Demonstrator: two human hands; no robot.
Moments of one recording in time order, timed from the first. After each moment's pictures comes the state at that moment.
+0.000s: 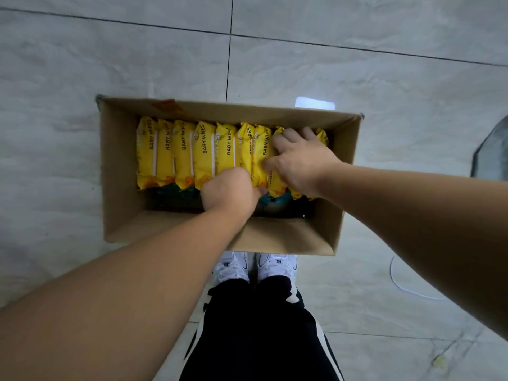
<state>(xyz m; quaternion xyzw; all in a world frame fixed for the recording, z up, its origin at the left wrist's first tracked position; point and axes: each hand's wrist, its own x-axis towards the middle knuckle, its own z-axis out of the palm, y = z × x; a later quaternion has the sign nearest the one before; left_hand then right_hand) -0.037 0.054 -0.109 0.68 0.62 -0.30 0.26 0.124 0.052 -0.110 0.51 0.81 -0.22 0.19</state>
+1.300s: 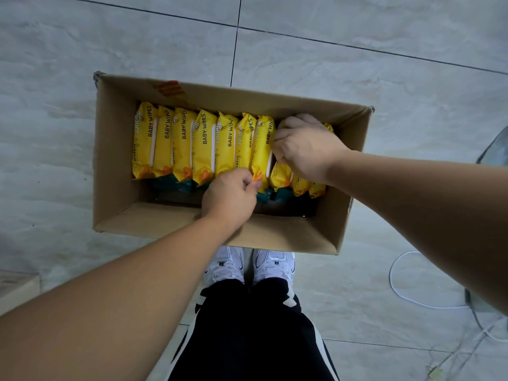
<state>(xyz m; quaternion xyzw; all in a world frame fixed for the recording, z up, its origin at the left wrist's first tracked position) -0.065 0.023 -0.134 0.63 0.65 -0.06 0.42 0.134 0.059 -0.128 0.47 0.85 -0.20 0.06</state>
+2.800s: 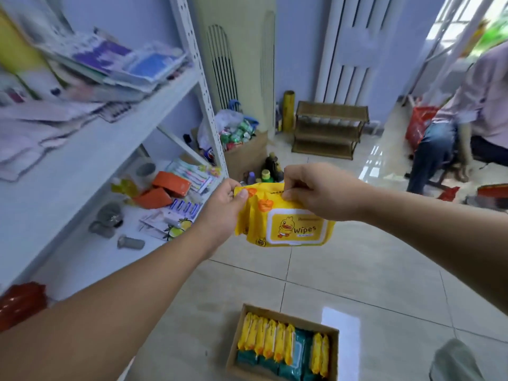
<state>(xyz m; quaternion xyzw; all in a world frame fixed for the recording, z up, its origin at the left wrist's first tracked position) -0.148 0.244 0.589 0.55 0.52 0.36 0.54 0.071 0.224 0.665 0.55 0.79 -0.22 -0.13</state>
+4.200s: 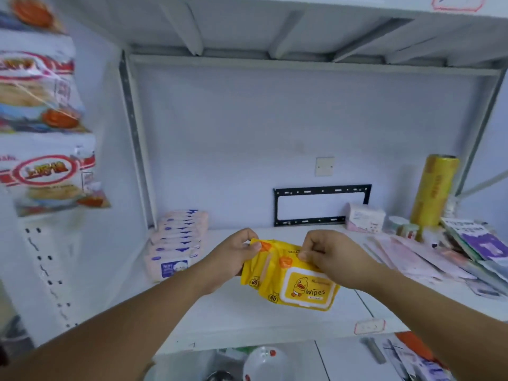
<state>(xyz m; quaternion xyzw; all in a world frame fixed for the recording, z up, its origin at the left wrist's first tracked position) -0.578 -0.202 0.870 0.34 0.68 0.59 0.27 -0.415 -0.008 0.916 0.12 0.94 -0.30 -0.12</state>
